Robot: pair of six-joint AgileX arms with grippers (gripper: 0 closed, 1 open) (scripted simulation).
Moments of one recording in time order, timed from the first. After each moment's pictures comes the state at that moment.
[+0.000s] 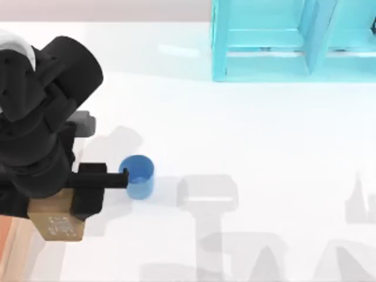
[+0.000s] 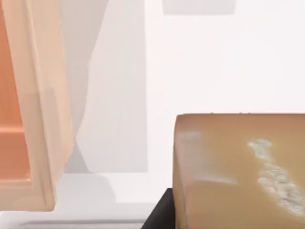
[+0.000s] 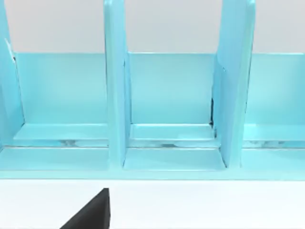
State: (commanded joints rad) left arm -0.54 1.40 1.13 -1.30 0.00 -0.51; right arm 0.00 0.00 0.00 0.00 0.00 0.00
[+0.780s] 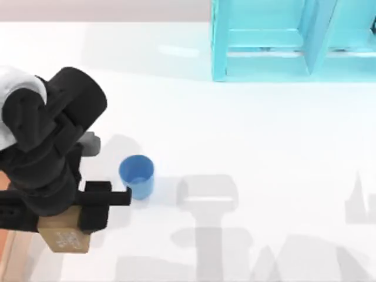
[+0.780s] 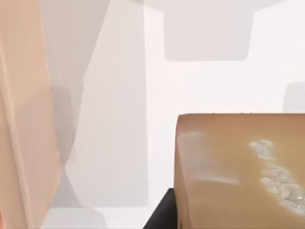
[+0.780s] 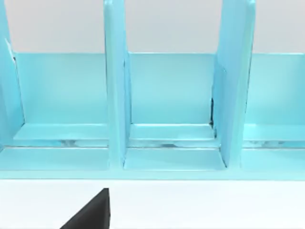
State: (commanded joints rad) left arm -0.53 1.42 0.98 -1.13 0.00 -0.51; right arm 0.00 0.00 0.00 0.00 0.00 0.00
